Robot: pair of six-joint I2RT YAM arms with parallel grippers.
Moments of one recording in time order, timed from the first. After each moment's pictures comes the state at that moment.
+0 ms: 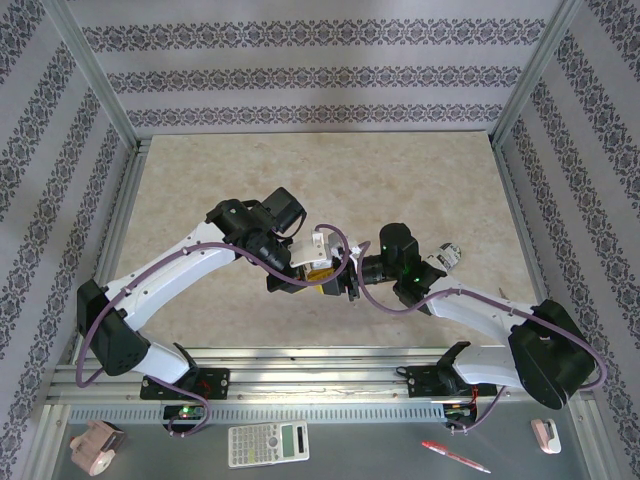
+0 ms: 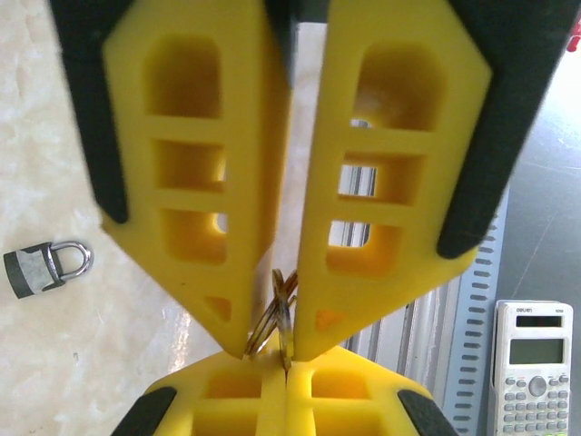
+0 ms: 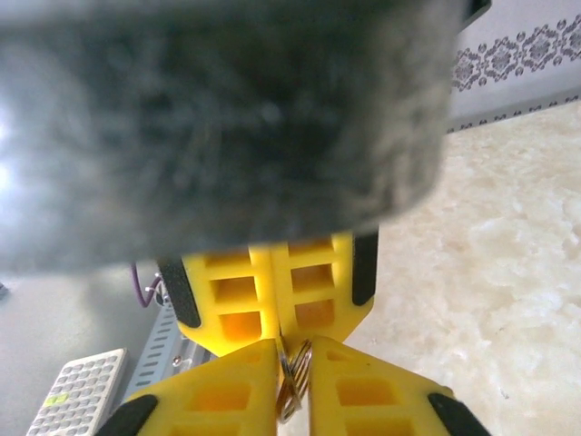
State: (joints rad) left arm -0.75 1.48 1.43 -1.22 0.44 0.50; right arm 0.67 1.24 0.56 0.45 -0.99 0.11
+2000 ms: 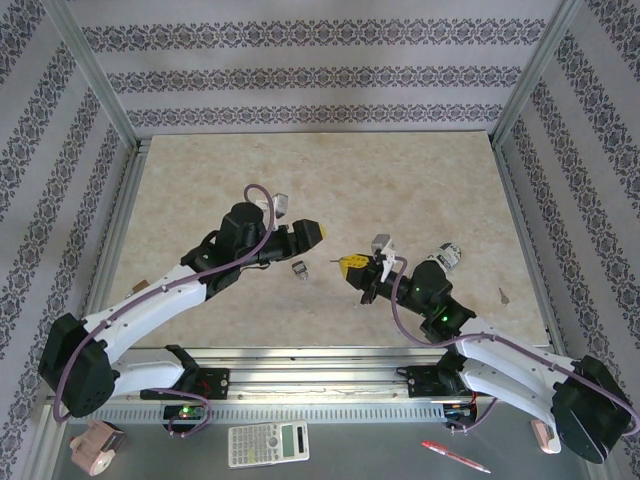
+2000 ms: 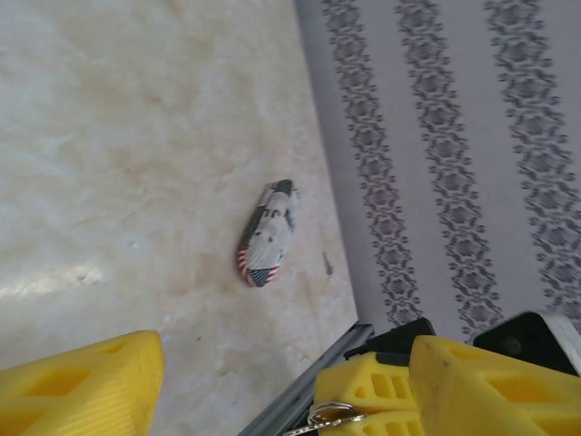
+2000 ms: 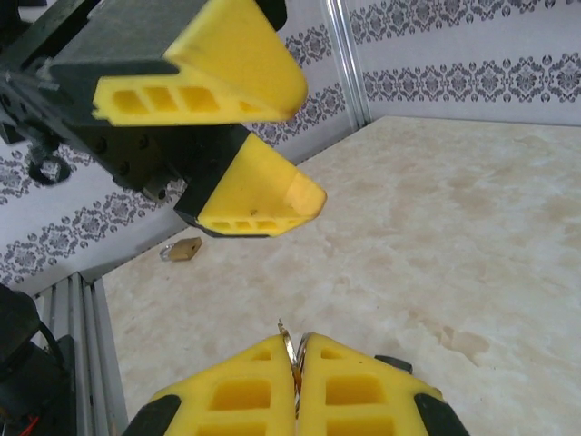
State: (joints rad) left arm -0.64 1.19 0.82 0.00 0.36 -0.98; right arm 0.71 0.85 0.27 0.53 -0.32 0.31
